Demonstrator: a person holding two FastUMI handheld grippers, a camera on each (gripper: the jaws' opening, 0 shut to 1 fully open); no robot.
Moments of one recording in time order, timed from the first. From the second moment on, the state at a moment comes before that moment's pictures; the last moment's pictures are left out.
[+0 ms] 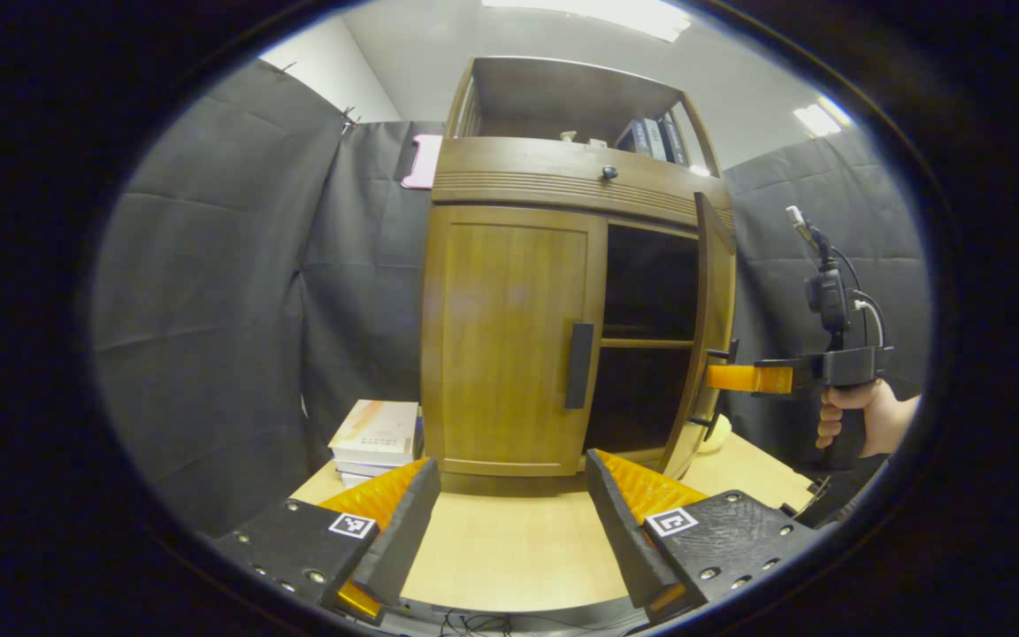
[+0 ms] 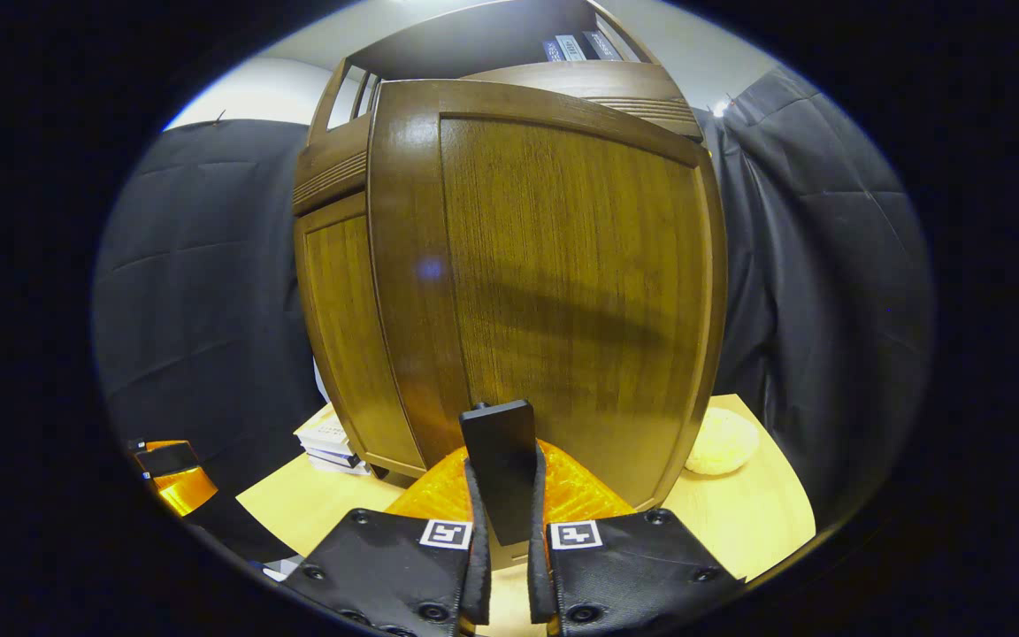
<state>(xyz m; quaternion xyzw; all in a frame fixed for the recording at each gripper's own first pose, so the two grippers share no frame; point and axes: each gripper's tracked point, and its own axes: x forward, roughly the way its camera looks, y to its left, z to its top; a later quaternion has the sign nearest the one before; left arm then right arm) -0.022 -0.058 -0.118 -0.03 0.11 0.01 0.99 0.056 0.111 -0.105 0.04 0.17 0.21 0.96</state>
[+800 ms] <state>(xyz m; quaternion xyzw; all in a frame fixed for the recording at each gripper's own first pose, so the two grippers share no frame) 0.004 -0.159 -0.067 -0.04 0.10 0.06 0.99 0.019 0.006 -0.107 0.07 0.19 0.27 0.94</state>
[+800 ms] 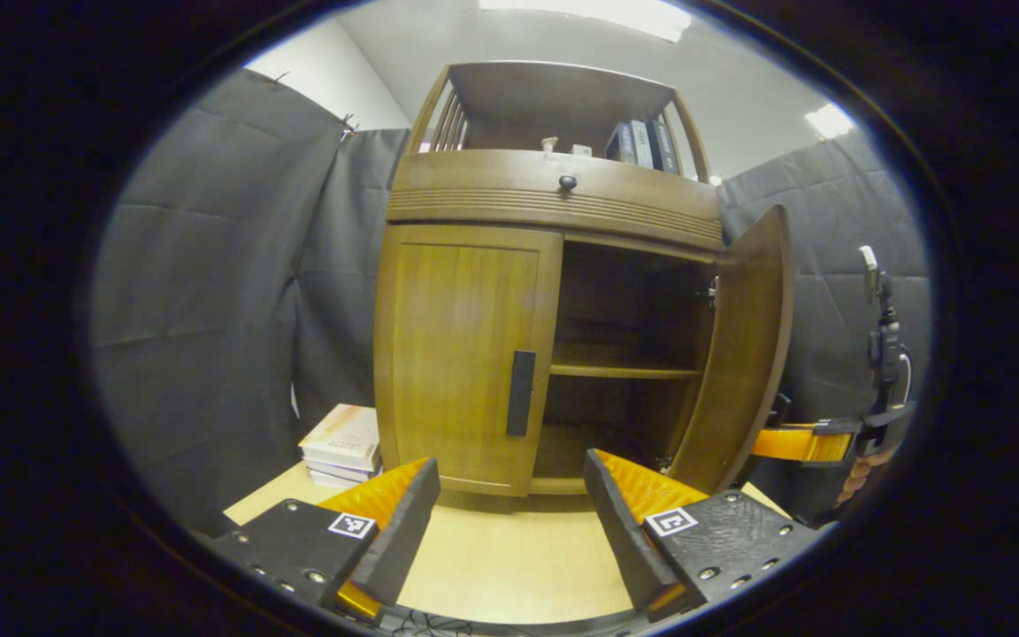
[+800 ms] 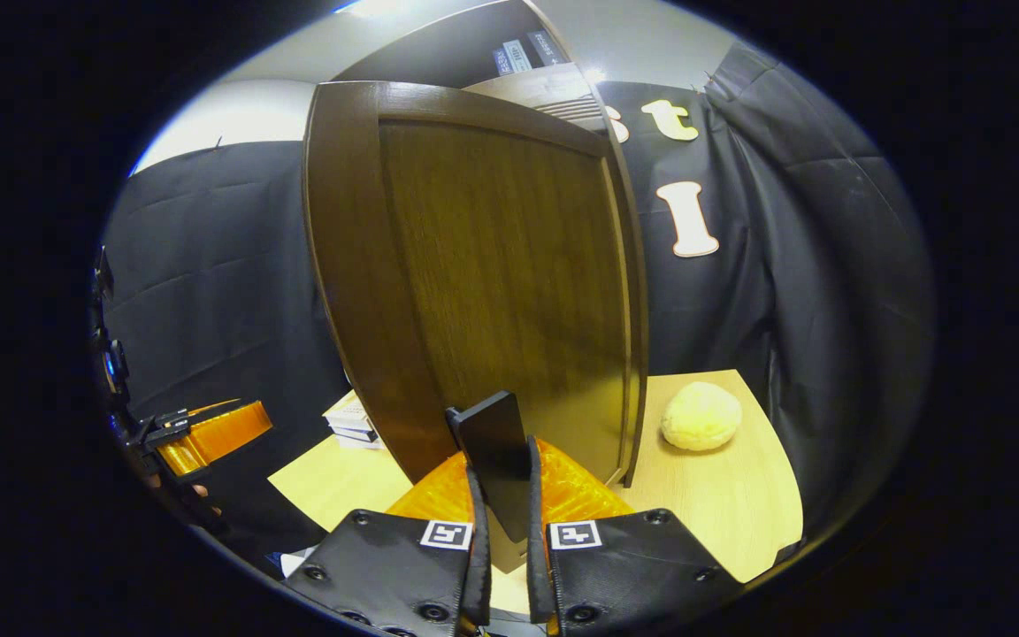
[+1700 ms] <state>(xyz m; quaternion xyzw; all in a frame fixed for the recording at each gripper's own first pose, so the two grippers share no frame) -0.018 -0.205 -0.057 -0.03 0.09 0.11 0.99 0.036 -0.098 -0.110 0.10 0.17 0.28 0.94</state>
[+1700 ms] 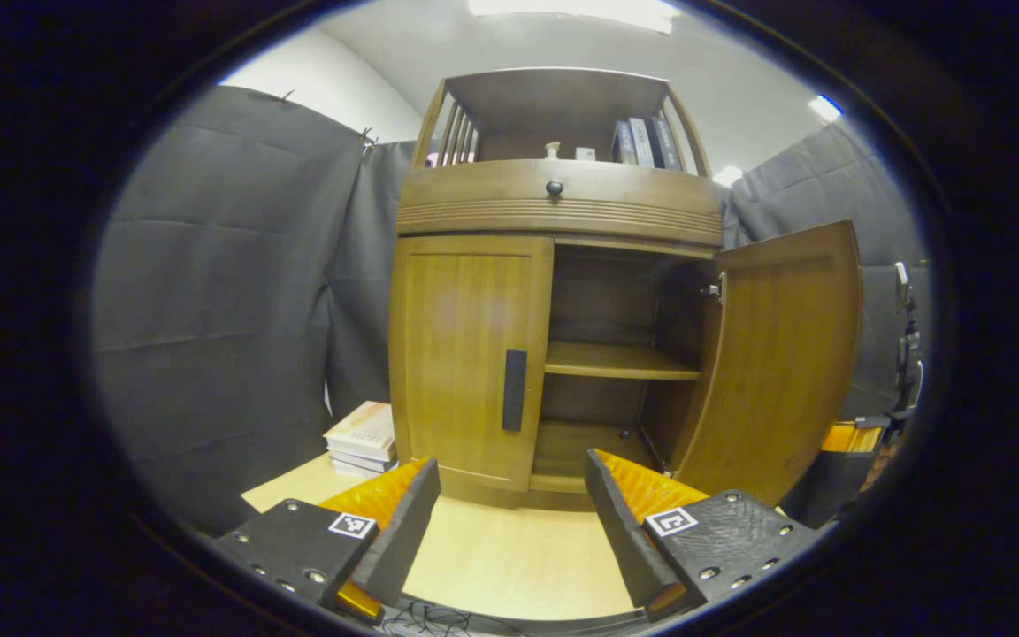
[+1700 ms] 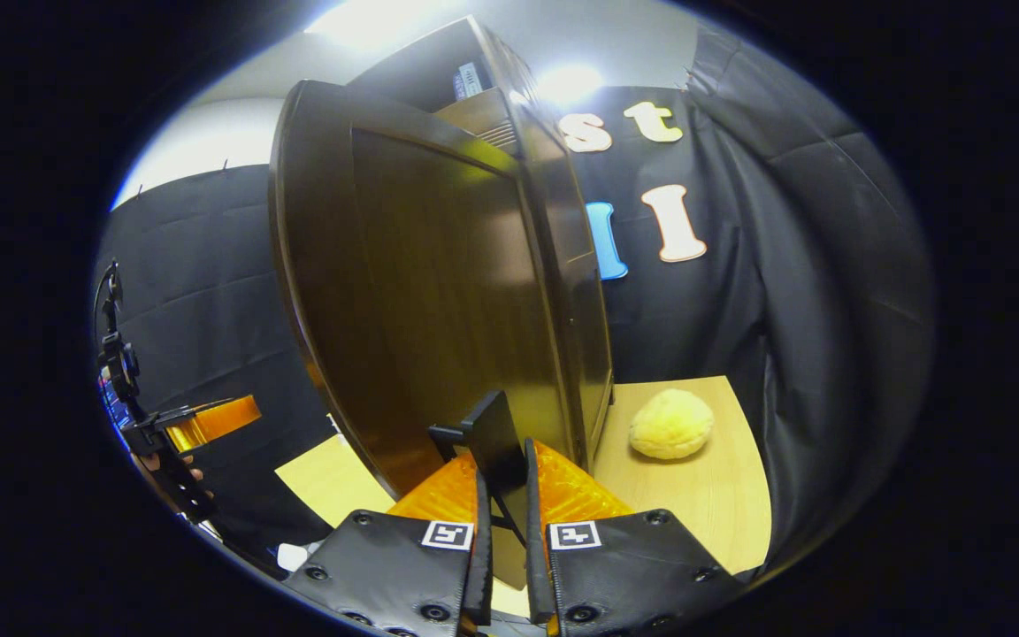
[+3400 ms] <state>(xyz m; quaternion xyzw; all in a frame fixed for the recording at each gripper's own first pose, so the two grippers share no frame) 0.251 -0.148 -0.103 -0.01 0.06 -0.01 1.00 -0.069 -0.197 -0.070 0.08 0.12 -0.13 0.98</state>
